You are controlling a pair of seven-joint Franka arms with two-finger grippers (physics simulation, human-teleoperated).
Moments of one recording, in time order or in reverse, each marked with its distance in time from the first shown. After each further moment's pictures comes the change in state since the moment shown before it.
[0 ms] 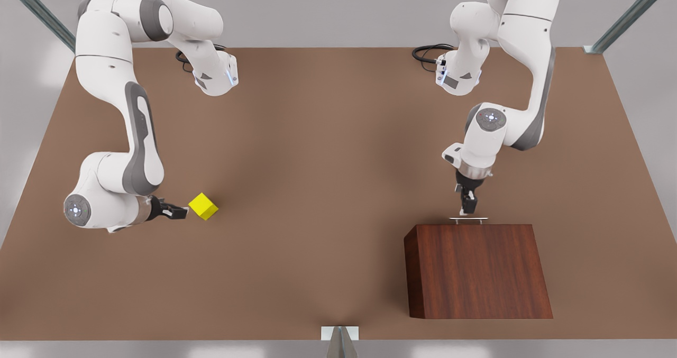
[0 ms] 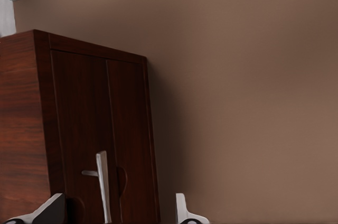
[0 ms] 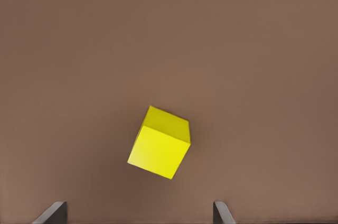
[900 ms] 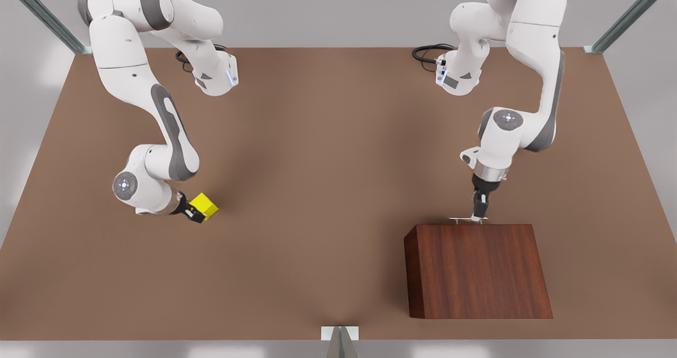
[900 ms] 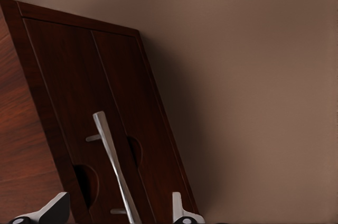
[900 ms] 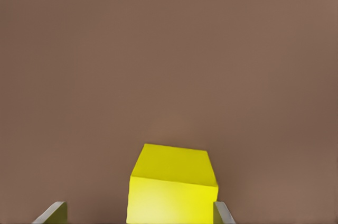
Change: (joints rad) left arm 0.030 0.007 0.061 -0.061 0.001 0.155 0.256; right arm 0.008 -0.076 0.047 -0.418 -0.018 0.582 0.294
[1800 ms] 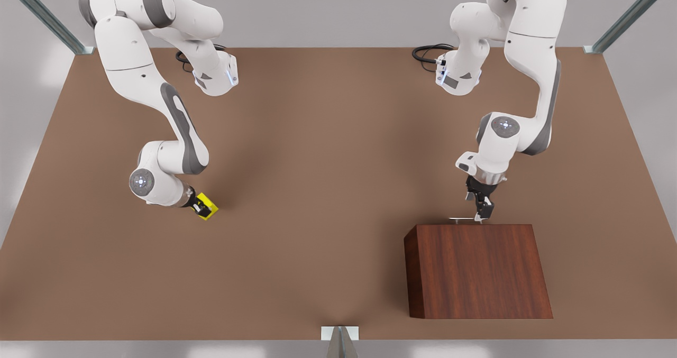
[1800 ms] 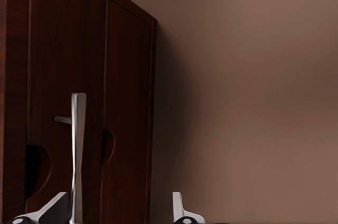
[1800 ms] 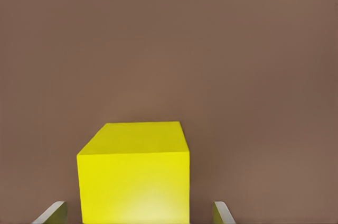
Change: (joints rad) left arm 0.002 0.054 0.019 -0.022 -0.001 0.040 -0.342; right arm 0.022 -0.007 0.003 -0.083 -0.060 0.023 0.193
